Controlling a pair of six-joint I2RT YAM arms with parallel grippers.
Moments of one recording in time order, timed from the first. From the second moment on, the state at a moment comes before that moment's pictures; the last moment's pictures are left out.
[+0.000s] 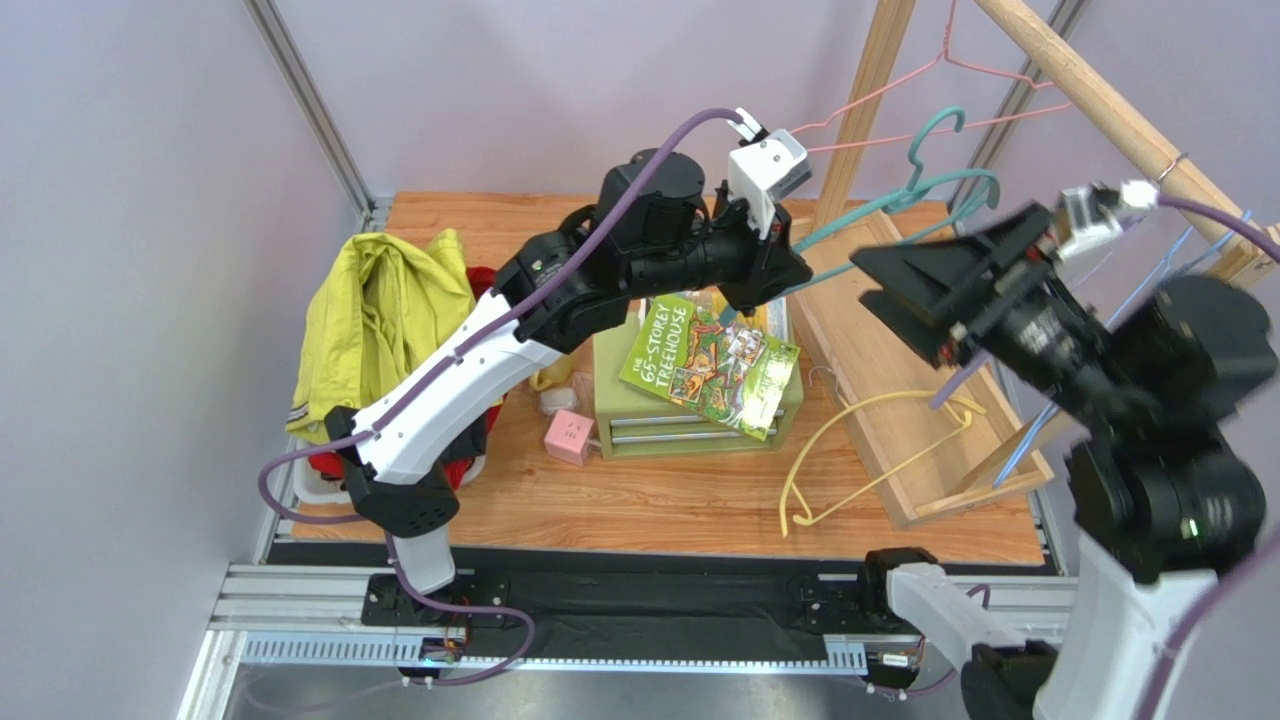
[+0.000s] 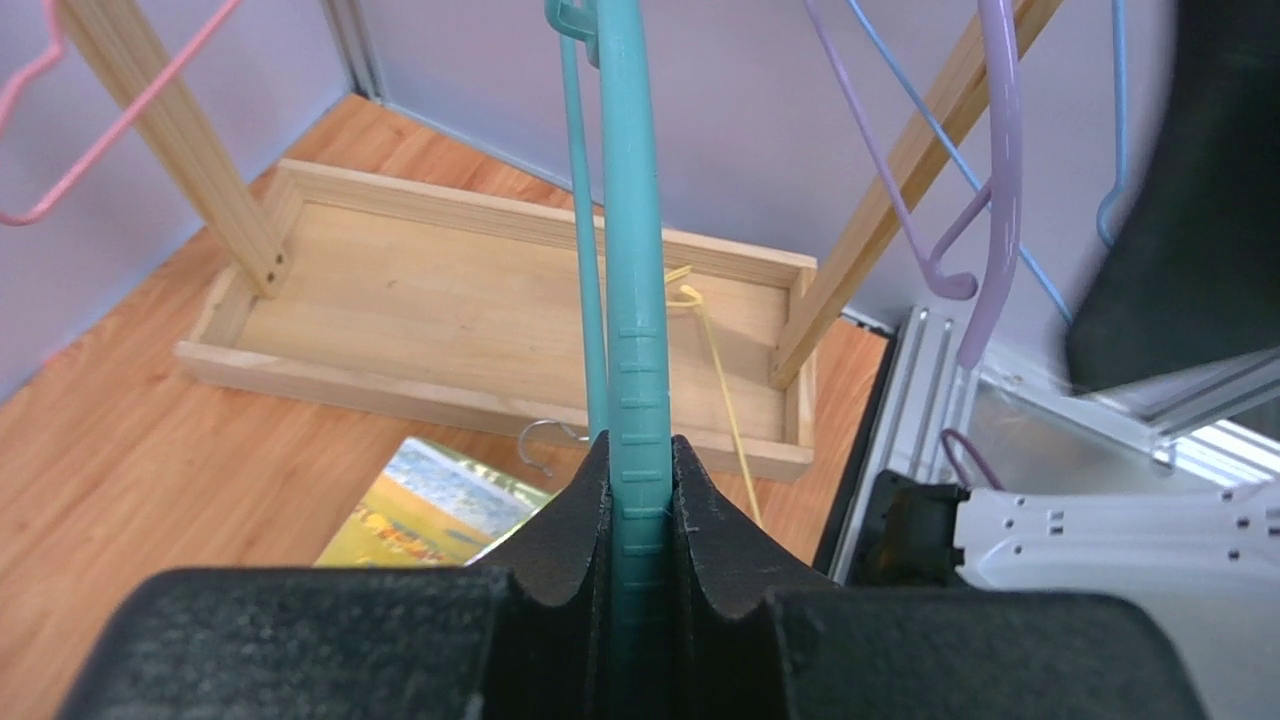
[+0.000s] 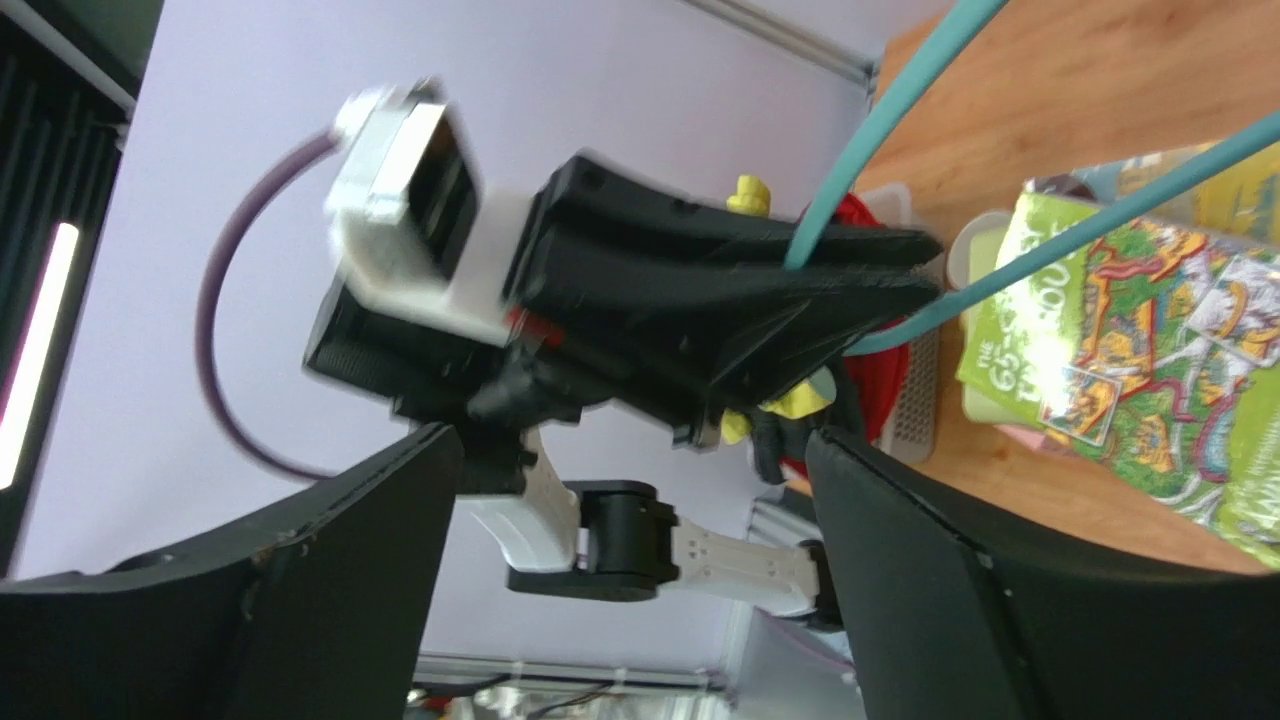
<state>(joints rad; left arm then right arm) -1.05 1.78 2.35 -0.74 0.15 -0.10 0.08 1.02 1.95 -0.97 -0.62 1.14</state>
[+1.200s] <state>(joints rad) -1.09 1.93 2.45 -0.54 0.16 -0.28 0.14 1.07 1.95 -1.04 -0.25 1.09</state>
